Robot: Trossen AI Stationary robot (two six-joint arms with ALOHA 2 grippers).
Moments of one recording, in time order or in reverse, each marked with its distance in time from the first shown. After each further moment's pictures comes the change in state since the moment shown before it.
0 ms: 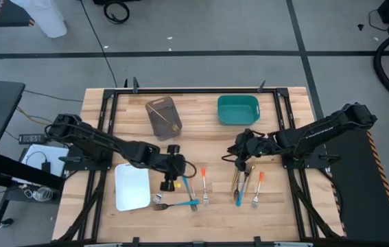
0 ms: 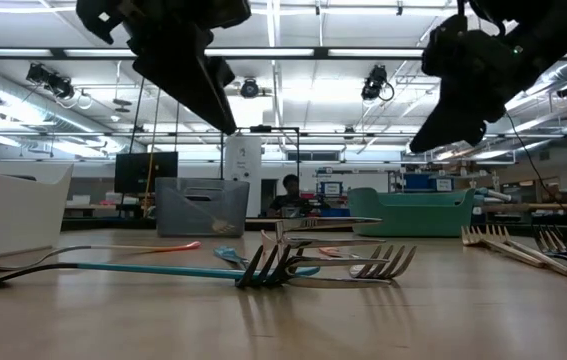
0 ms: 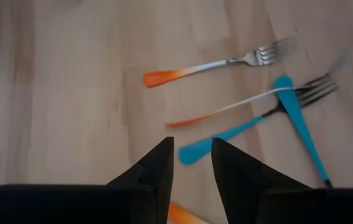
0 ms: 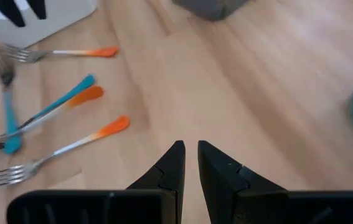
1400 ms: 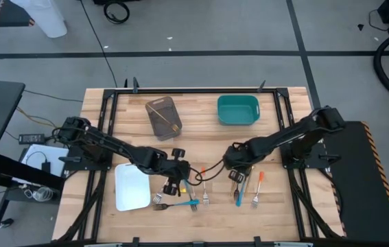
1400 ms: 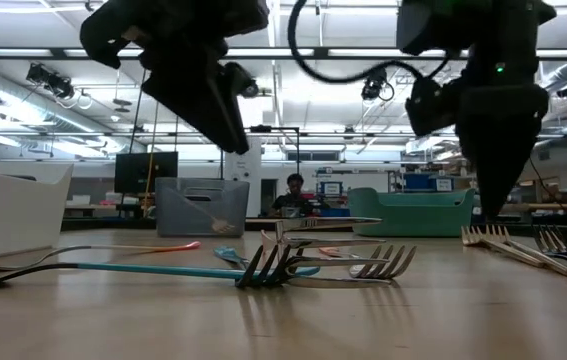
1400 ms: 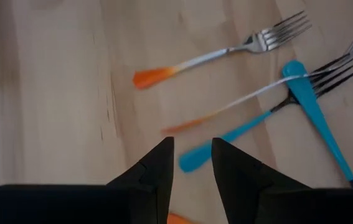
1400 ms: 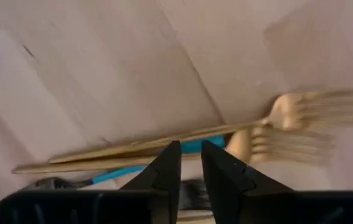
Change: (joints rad) left arm -0.024 0.112 0.075 -0.048 -0.041 0.043; right arm 0.039 0.472 0.397 -0.665 -0.264 0.296
